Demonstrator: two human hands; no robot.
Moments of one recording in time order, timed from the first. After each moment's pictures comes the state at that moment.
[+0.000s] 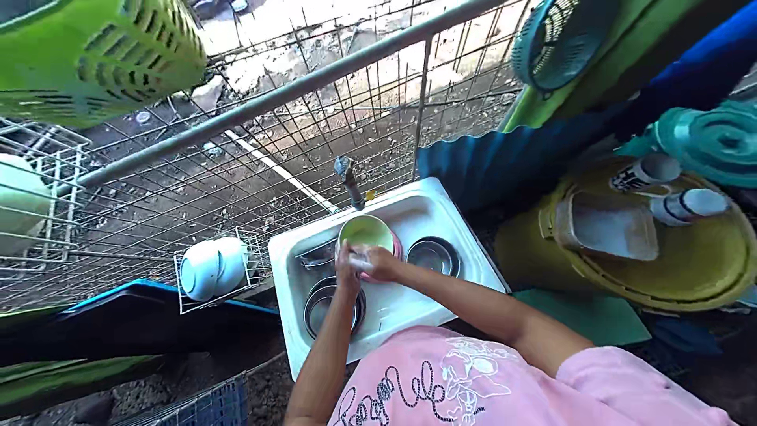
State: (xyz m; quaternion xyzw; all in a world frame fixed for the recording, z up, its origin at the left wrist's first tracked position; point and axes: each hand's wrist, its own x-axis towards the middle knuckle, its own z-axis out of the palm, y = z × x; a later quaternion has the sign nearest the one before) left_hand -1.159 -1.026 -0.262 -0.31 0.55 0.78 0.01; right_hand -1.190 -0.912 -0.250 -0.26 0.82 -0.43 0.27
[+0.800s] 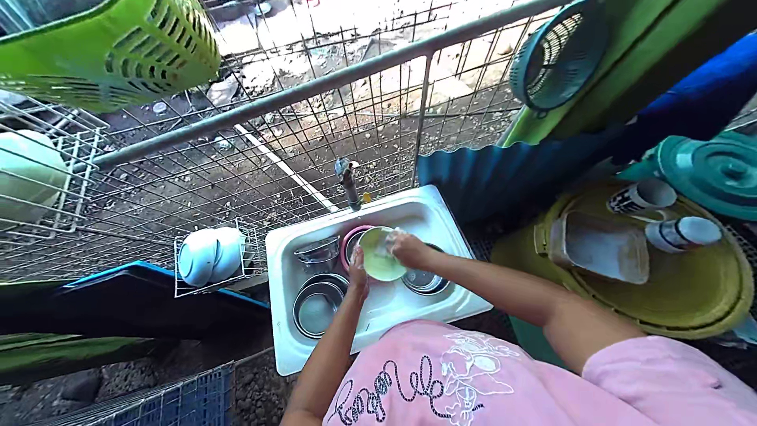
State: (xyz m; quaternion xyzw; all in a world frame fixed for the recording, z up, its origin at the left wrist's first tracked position) left_hand -1.146 -0.982 -0.277 -0.25 0.59 0.77 0.02; right_hand -1.223 -0.829 -0.256 -0.42 0.87 -0.19 0.16
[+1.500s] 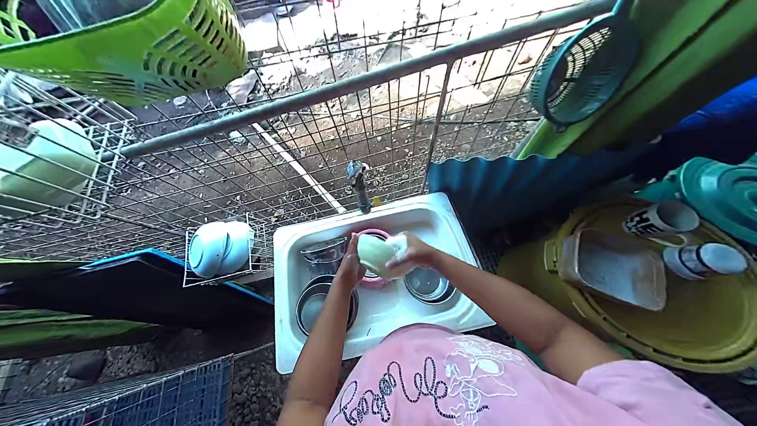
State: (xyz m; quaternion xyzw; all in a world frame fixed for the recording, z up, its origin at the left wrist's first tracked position) left_hand -1.173 -1.019 -0.253 -0.22 0.51 0.82 0.12; right_hand -1.227 -0.835 -0.211 -0.23 0.67 -0.62 0.33
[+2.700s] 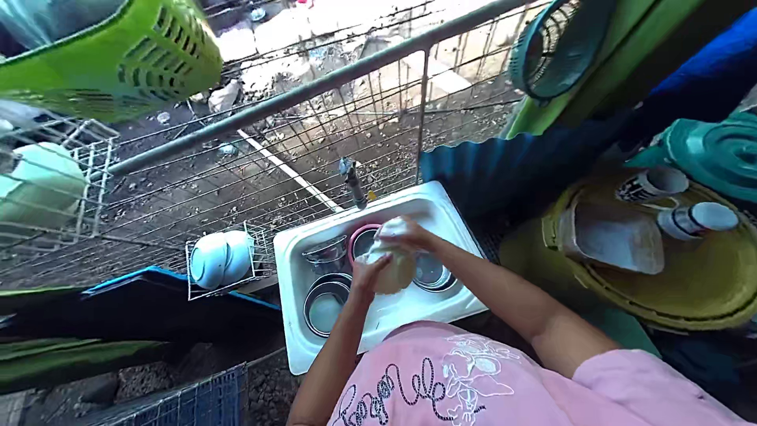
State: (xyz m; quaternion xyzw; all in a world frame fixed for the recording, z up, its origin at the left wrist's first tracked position) left_hand -1.128 -0.988 -0.208 -0.22 0.64 0.73 0.09; right_hand -1.232 -0.850 -0.220 -0.24 0.70 -0.62 0.25
